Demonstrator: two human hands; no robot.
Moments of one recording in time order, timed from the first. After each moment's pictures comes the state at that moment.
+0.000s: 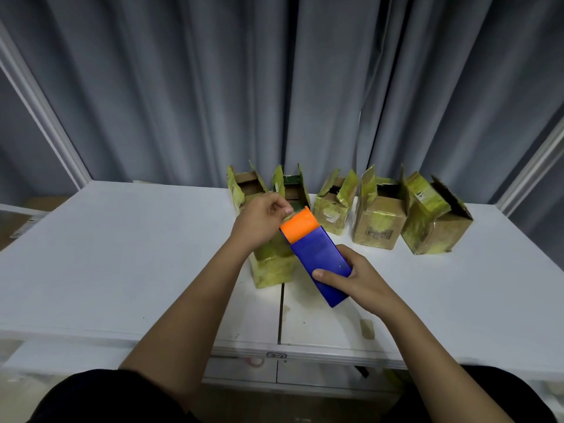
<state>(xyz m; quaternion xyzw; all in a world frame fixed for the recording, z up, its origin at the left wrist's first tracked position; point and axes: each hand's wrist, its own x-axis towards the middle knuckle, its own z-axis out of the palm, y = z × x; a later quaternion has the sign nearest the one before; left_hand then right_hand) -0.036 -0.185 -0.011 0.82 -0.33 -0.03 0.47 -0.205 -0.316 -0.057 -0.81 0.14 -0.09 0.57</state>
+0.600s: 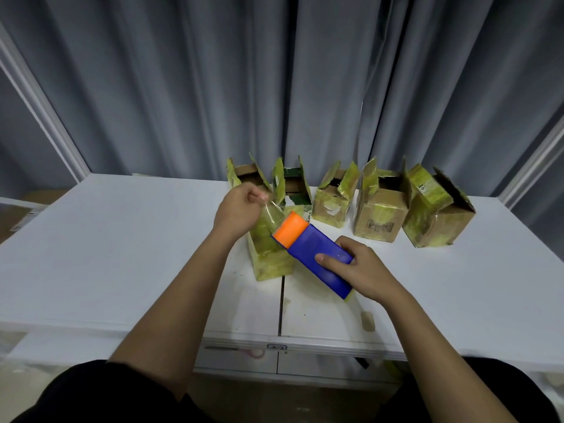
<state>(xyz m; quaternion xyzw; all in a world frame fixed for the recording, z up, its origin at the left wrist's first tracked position) -0.015 -0.166 -0.018 0.84 -0.22 -0.03 0.49 -0.201 -0.324 -0.055 -0.87 0.18 -0.10 0.45</state>
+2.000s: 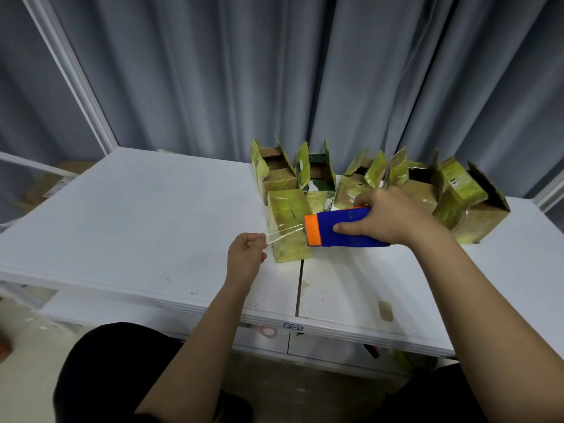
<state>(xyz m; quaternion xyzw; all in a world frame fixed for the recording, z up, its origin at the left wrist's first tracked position) -0.068 -0.117 -0.117 0.72 0.01 -0.11 0.68 -0.163 -0.323 0.021 -0.99 0.16 -0.01 0.04</state>
